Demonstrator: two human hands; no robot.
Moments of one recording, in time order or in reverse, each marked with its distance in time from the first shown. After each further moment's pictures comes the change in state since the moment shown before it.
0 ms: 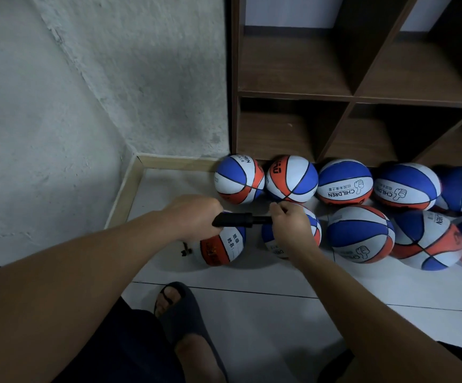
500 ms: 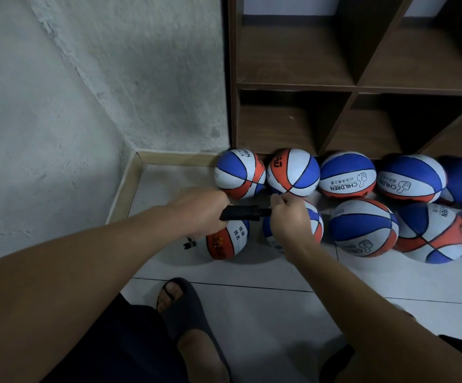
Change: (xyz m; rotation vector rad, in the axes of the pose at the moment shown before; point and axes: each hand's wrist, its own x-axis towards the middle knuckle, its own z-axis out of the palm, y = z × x) left_hand 0.003 0.016 -0.008 0.059 0.022 0.001; right_hand -0.004 -0.008 0.009 0.067 0.055 -0.015
